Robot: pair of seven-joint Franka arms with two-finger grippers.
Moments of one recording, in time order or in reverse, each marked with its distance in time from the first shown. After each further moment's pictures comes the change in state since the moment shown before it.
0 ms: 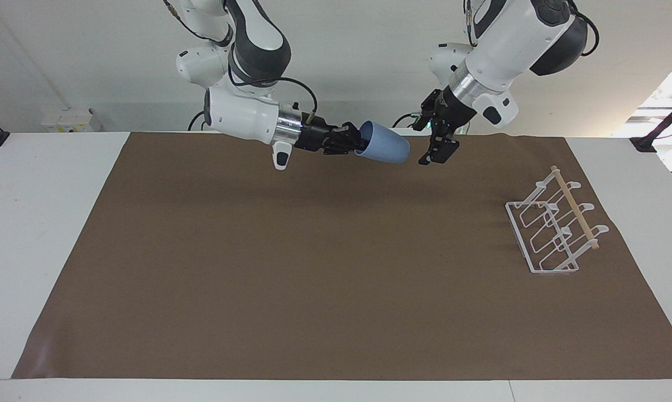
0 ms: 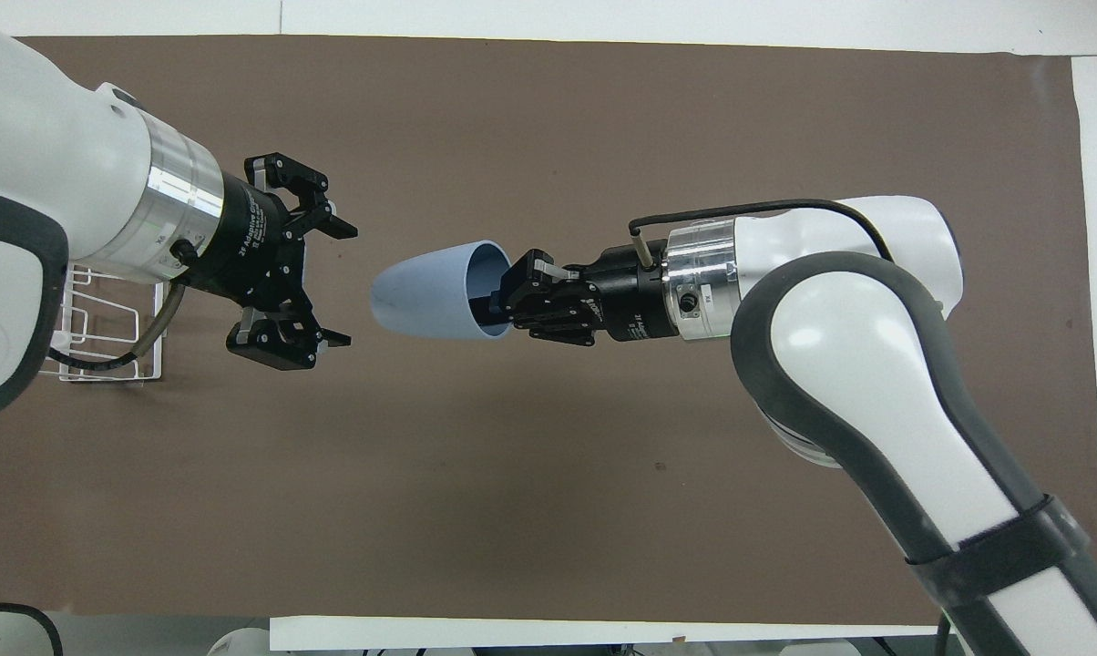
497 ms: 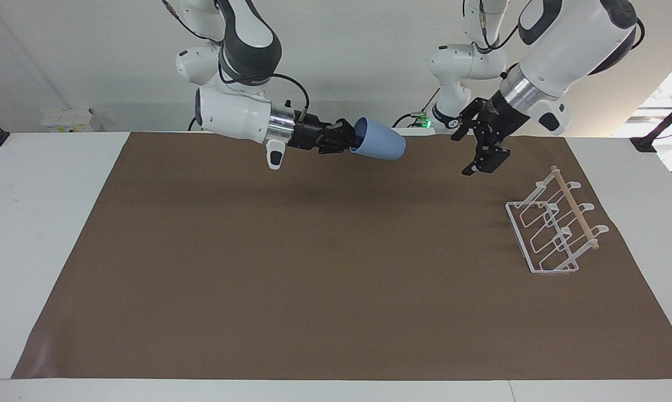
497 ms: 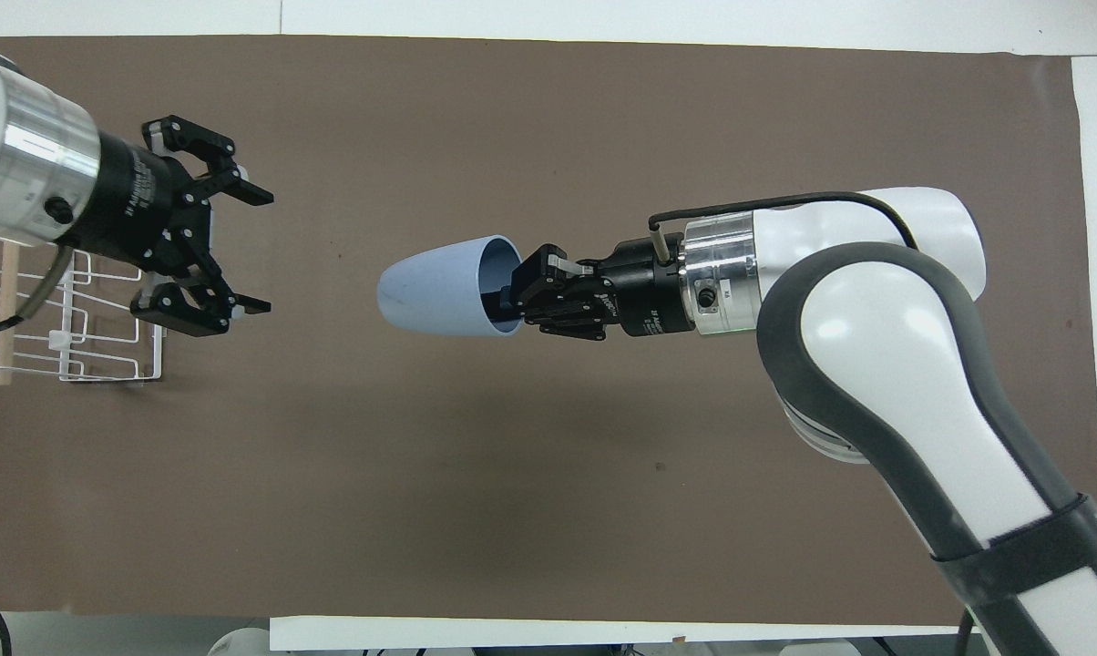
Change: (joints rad) left arm 0.088 0.001 0.008 0.031 0.027 -0.039 0.079; right arm -0.015 -0.006 0.002 0.003 0.000 -0.020 -0.012
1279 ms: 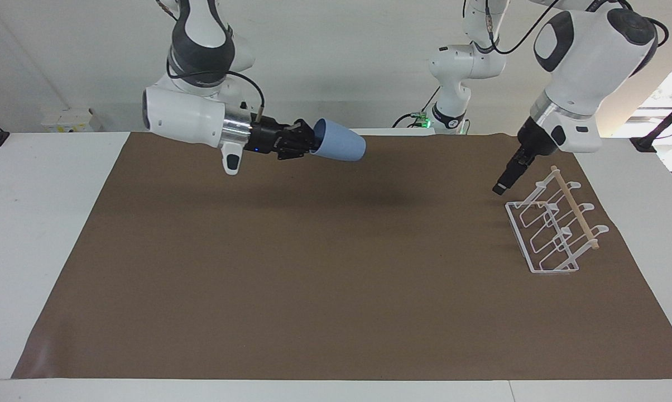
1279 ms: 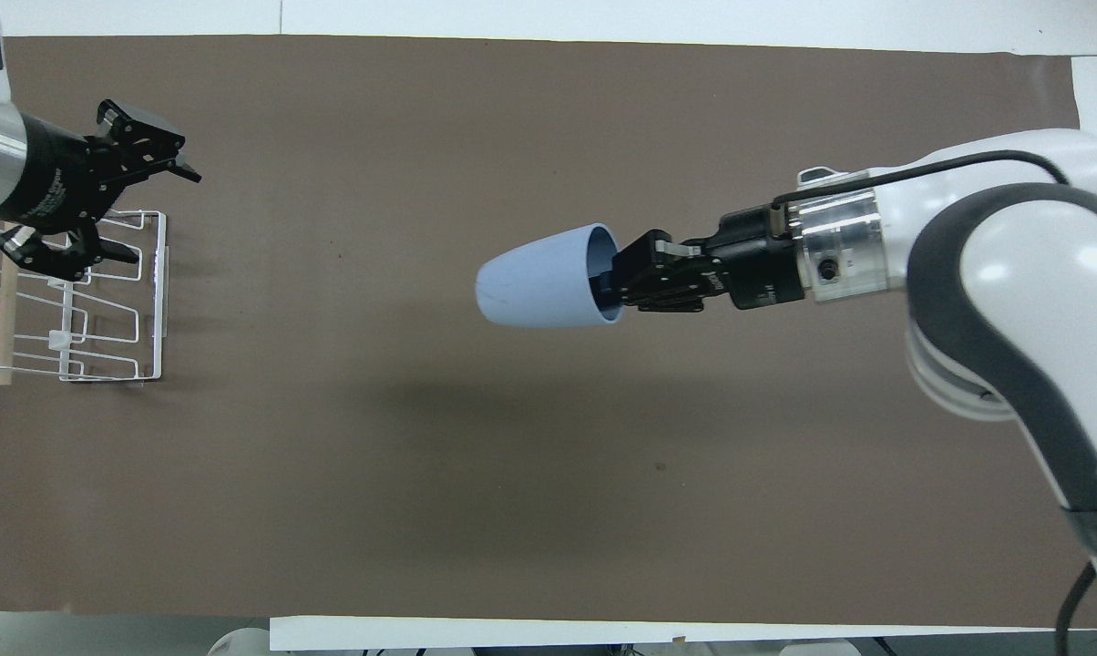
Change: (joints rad) left arm 0.093 -0.001 0.011 -0.062 0.192 0.139 0.702; right arm -0.119 -0.009 0.002 0.023 -0.065 -0.142 -0.109
